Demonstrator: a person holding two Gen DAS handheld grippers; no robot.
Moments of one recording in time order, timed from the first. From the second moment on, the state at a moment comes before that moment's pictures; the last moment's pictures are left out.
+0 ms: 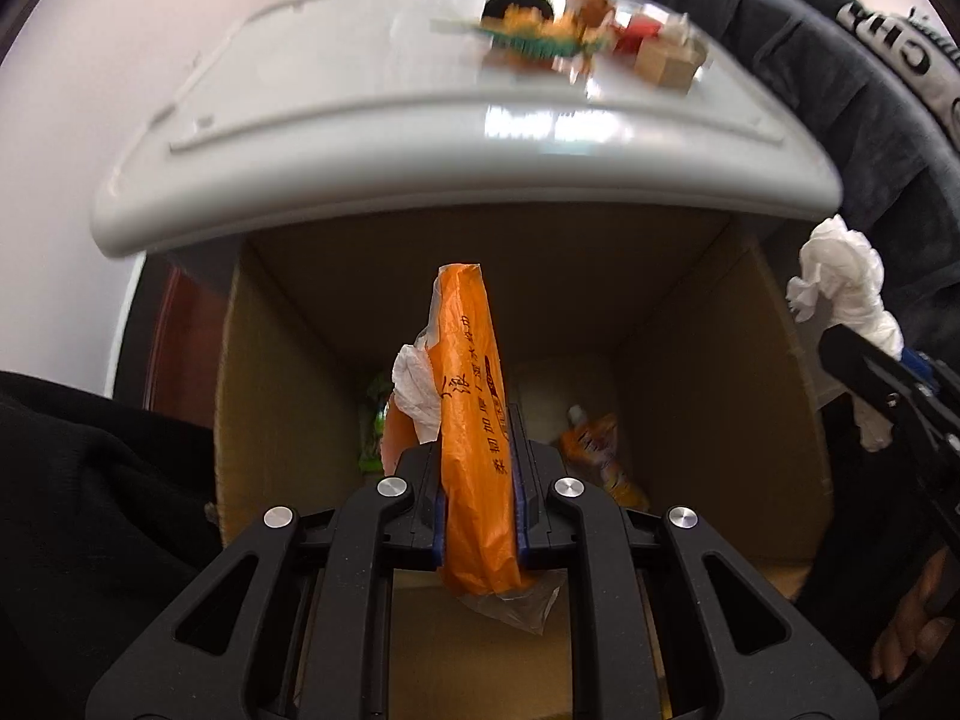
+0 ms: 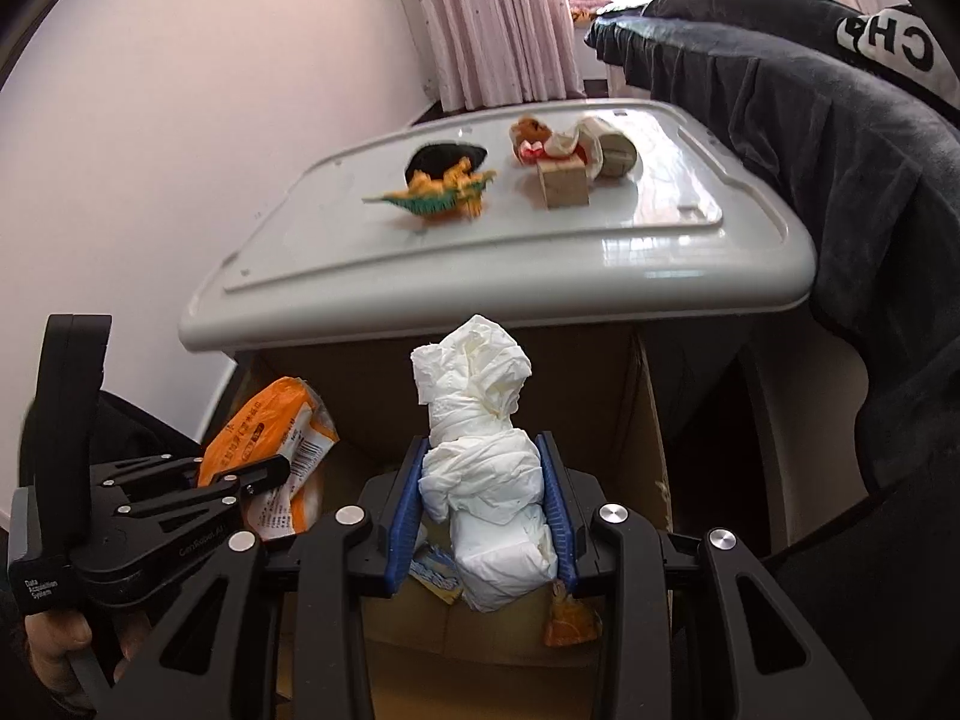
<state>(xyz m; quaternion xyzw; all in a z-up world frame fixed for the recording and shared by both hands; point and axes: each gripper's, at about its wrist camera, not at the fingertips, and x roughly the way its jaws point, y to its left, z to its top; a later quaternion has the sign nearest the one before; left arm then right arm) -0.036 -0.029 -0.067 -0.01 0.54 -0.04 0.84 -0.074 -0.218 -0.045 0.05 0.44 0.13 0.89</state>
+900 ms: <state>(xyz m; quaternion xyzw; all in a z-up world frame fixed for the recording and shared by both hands) -0.021 -0.034 -0.107 0.01 0.59 -0.02 0.81 -0.055 -0.205 -0.083 0.04 0.49 0.13 0.86</state>
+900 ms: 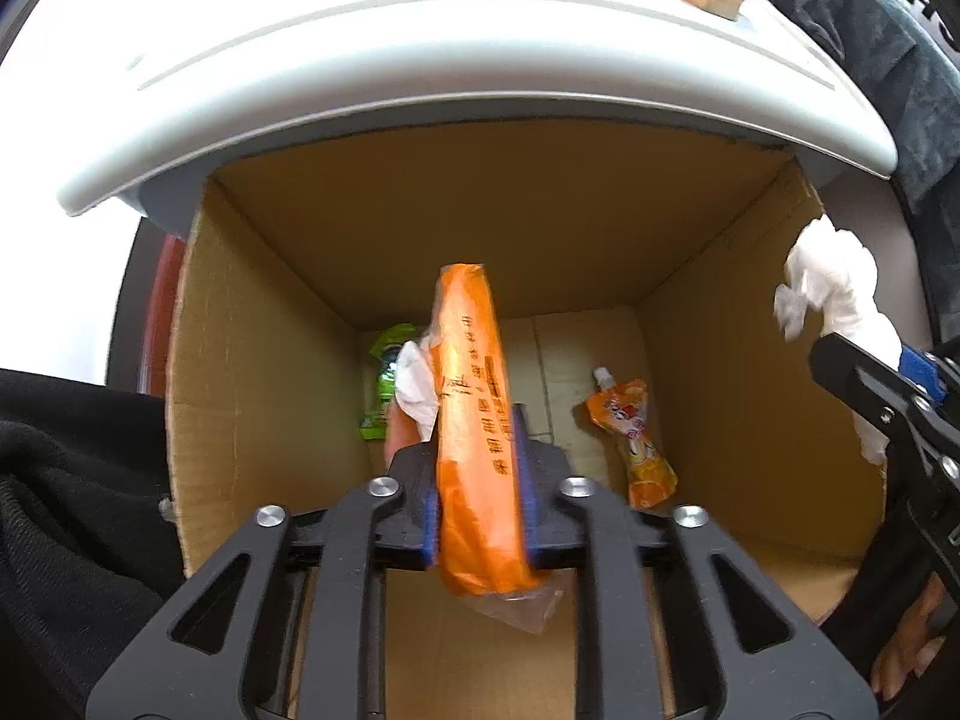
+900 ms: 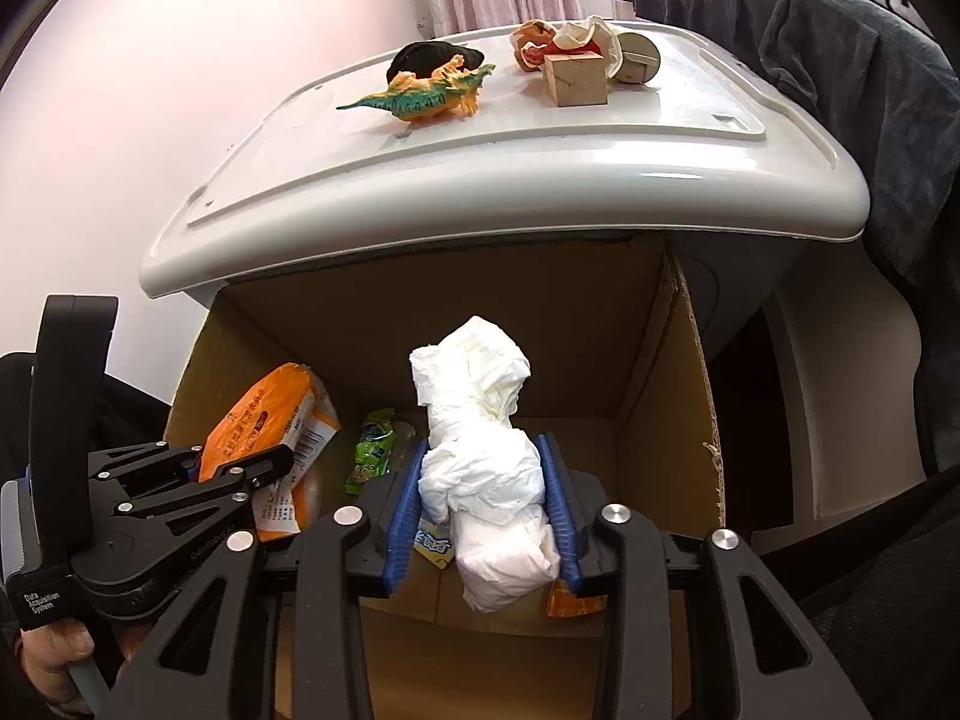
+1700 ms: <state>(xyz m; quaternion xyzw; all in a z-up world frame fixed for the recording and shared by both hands) -0.022 -0.020 -0.100 -0.02 0.57 0.00 0.82 -0.052 -0.231 -0.073 0.10 0.47 0.11 0.87</state>
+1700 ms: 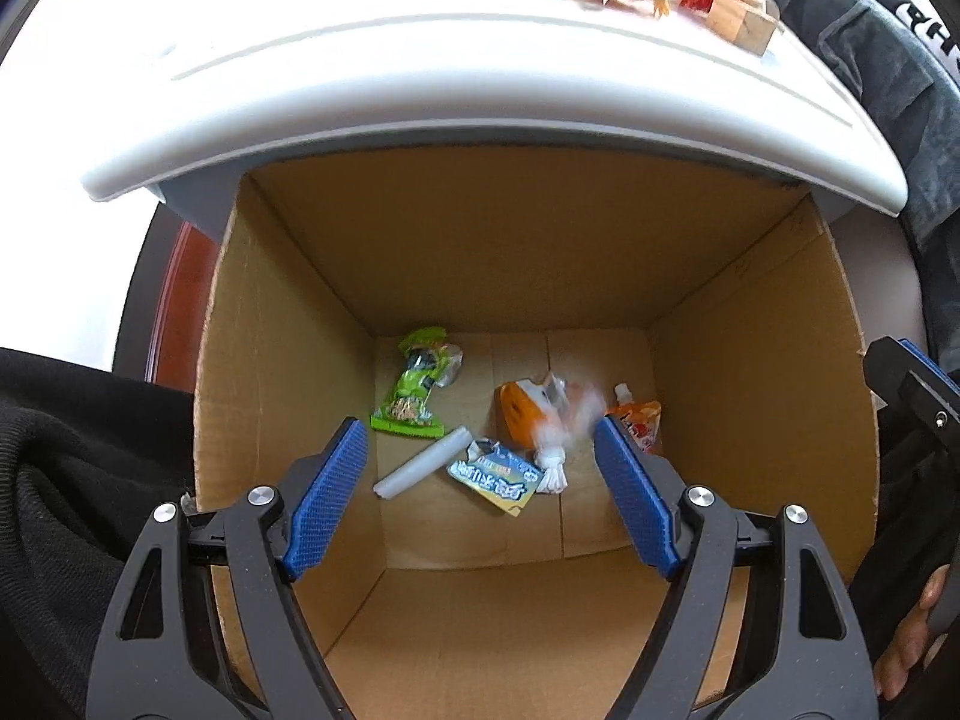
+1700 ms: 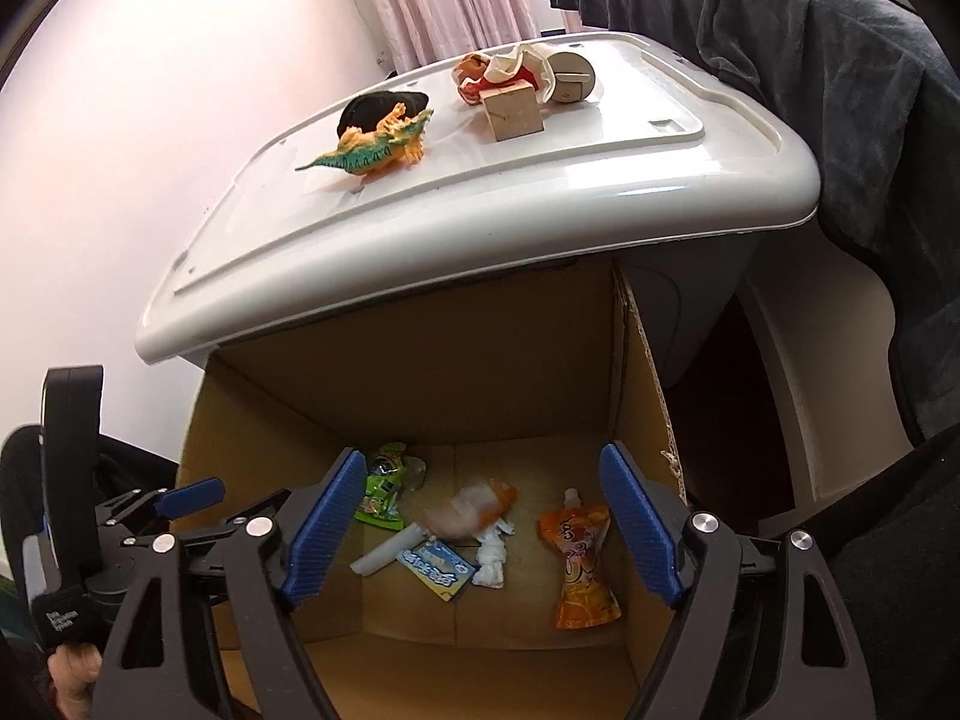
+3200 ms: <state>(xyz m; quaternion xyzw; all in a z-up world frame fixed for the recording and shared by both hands) 0.006 -0.024 -0.036 -0.02 0.46 -0.02 0.89 0.142 -0.241 -0.049 0.08 0.38 0.06 0.92</state>
